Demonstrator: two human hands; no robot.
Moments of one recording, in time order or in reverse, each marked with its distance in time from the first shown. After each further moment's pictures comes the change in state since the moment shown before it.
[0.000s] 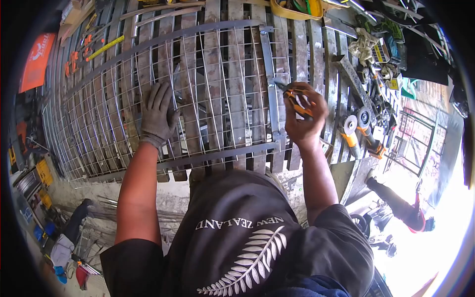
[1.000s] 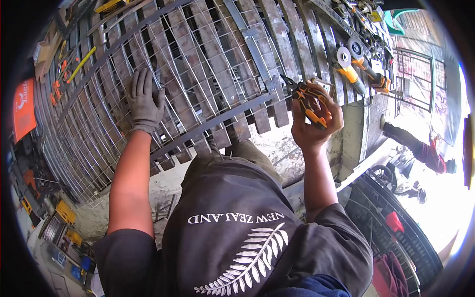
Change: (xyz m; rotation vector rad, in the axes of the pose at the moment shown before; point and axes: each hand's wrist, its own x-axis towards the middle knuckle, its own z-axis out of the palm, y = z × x) left_hand -0.006 -0.004 0.014 0.044 0.138 0.099; right_hand -0.123 -0.108 -0.025 -0.065 0.371 0.118
